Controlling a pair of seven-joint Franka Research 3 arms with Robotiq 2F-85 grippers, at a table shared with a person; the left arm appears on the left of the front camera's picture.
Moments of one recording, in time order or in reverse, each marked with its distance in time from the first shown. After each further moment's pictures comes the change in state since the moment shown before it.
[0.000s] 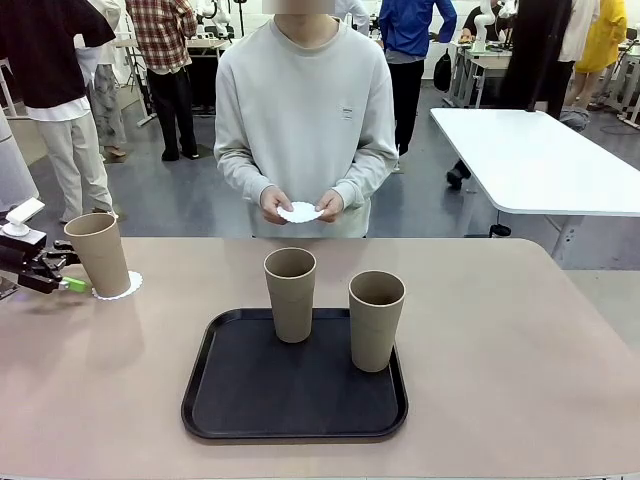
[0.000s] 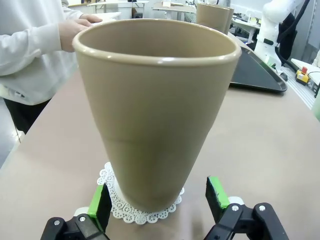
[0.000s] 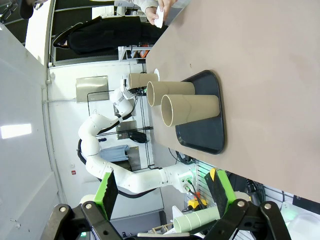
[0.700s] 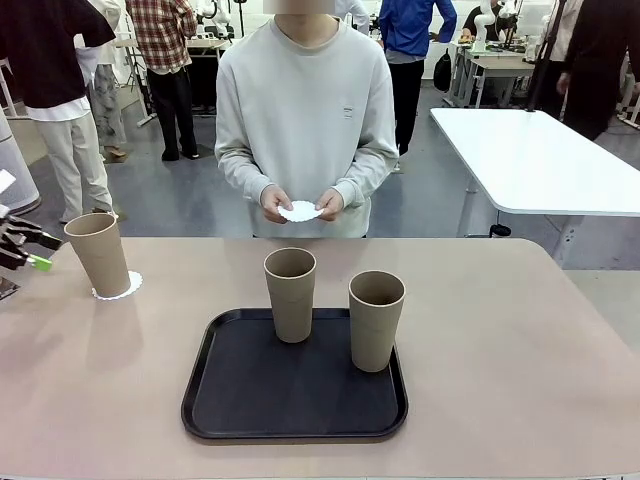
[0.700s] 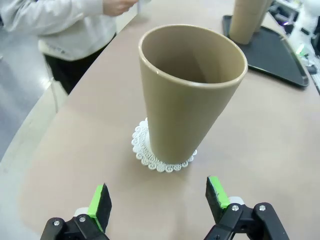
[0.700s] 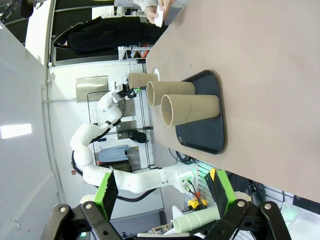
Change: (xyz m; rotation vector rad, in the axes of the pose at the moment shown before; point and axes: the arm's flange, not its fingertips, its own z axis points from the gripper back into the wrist) left arm 0.057 -0.024 0.073 0.220 0.238 0.113; right arm 0.000 0.000 0.000 0.000 0.001 0.000
